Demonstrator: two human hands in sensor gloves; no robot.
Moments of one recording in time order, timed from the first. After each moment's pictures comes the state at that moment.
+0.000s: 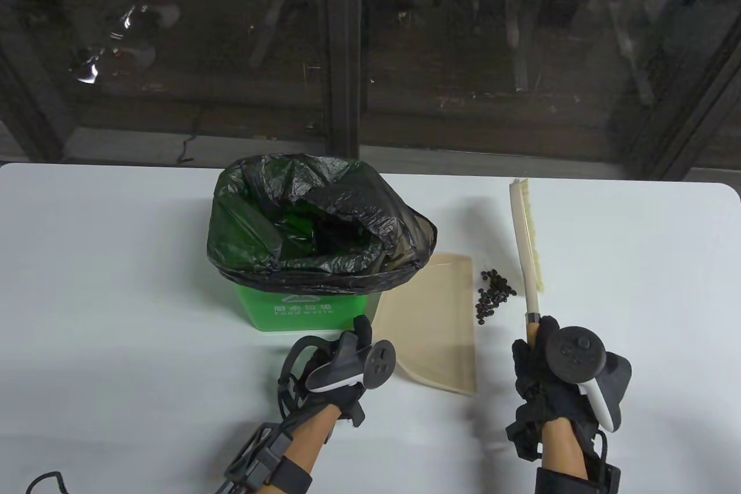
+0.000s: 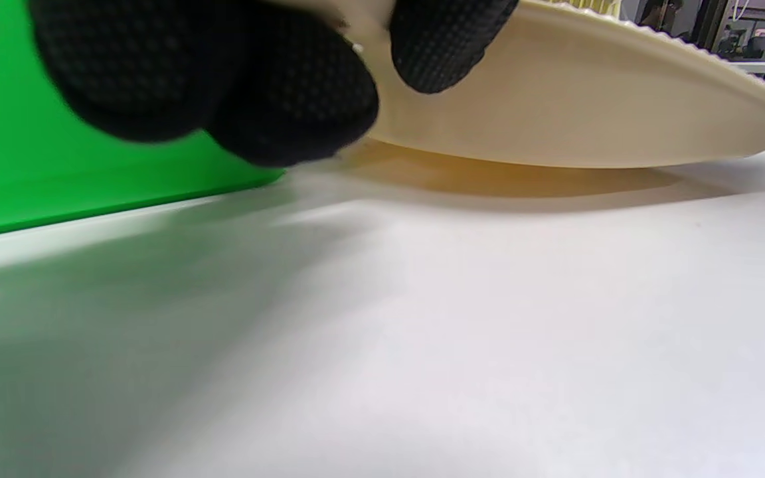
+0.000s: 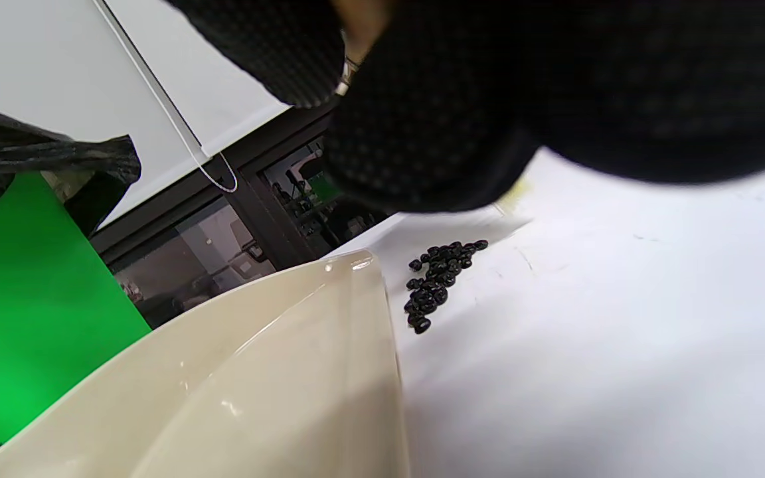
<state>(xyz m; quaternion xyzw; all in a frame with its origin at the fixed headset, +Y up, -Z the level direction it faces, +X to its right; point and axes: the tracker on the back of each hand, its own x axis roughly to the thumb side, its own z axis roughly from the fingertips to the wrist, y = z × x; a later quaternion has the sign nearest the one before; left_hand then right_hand) -0.061 -0.729 -0.325 -0.10 -0.21 -0.06 0.97 0.238 -0.682 -0.290 -0.09 -0.02 0.95 0.28</state>
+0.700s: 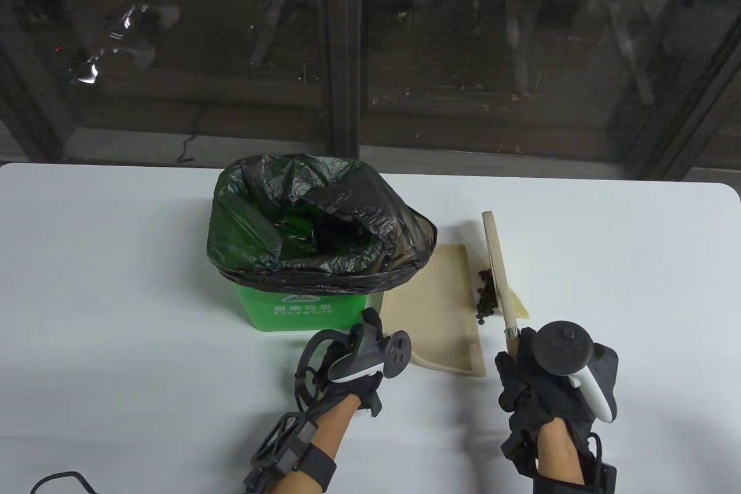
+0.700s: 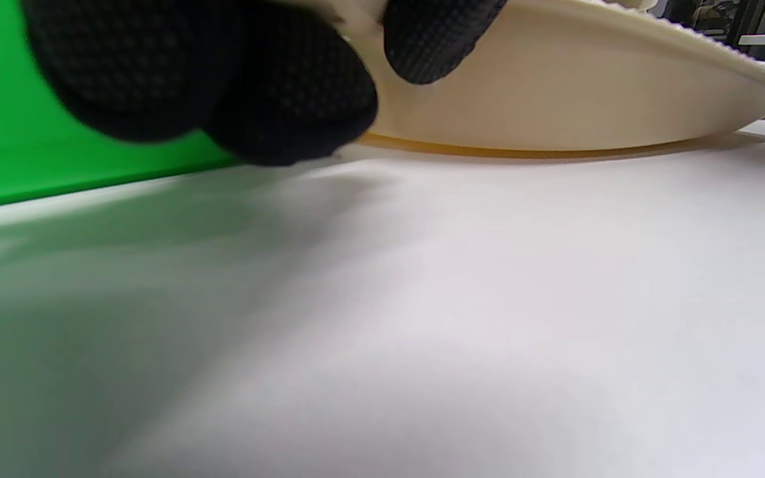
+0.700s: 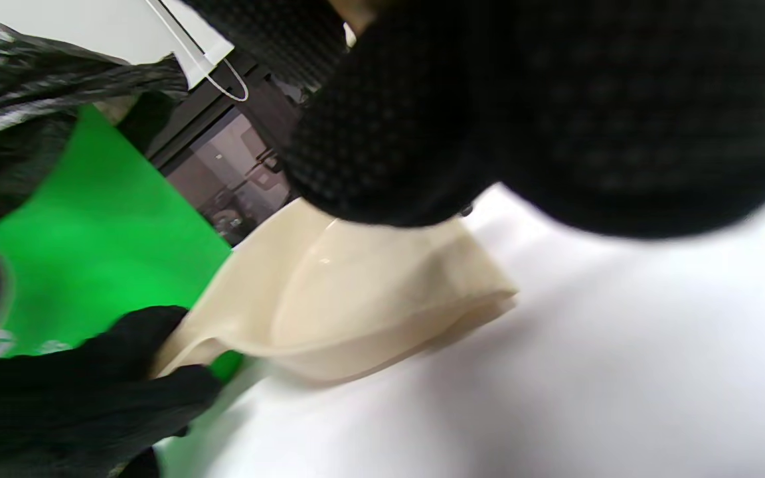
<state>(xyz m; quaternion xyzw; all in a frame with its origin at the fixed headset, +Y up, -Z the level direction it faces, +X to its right) -0.040 -0.740 -0.340 -0.11 -0.19 -0.06 0.97 0.221 -0.682 -0.289 -0.04 0.11 0.93 0.36</state>
